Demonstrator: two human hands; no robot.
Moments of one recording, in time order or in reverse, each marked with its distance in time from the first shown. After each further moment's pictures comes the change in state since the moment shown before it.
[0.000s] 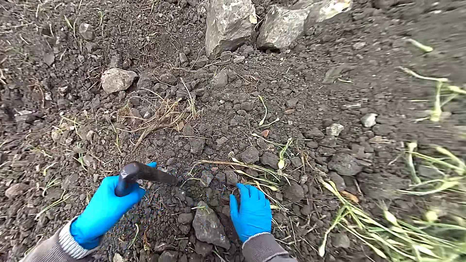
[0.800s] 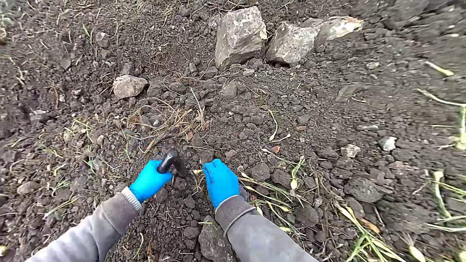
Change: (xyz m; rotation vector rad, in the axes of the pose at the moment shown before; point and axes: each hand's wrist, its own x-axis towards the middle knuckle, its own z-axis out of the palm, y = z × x) left_hand 0.101 -0.030 0.027 0.264 -0.179 -0.195; right_hand 0.108 -0.117 -0.031 0.183 -0.214 -0.244
